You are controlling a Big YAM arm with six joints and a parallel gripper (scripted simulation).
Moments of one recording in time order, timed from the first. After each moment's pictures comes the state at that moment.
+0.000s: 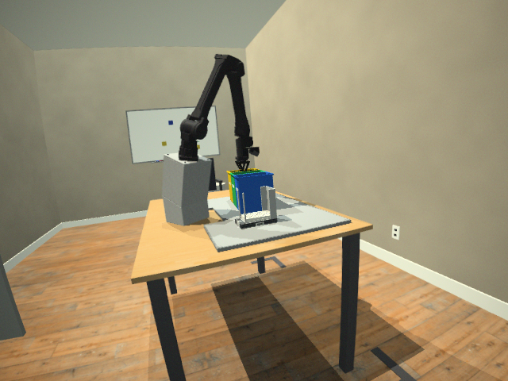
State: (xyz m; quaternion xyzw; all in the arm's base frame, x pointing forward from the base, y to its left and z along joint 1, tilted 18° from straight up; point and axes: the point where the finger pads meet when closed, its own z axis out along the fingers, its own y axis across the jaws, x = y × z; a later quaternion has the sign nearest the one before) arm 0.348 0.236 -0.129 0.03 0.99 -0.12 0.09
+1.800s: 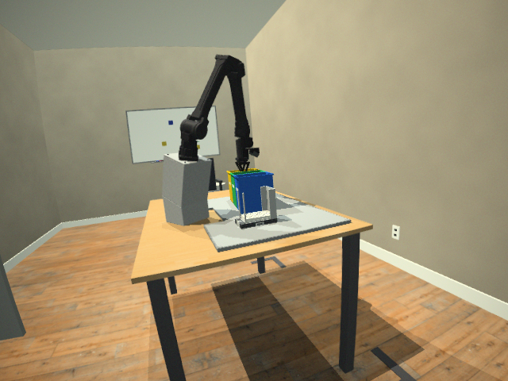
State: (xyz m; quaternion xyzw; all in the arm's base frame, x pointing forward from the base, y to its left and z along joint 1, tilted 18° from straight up) arm 0.349 0.235 -0.134 0.03 0.99 -0.12 0.09
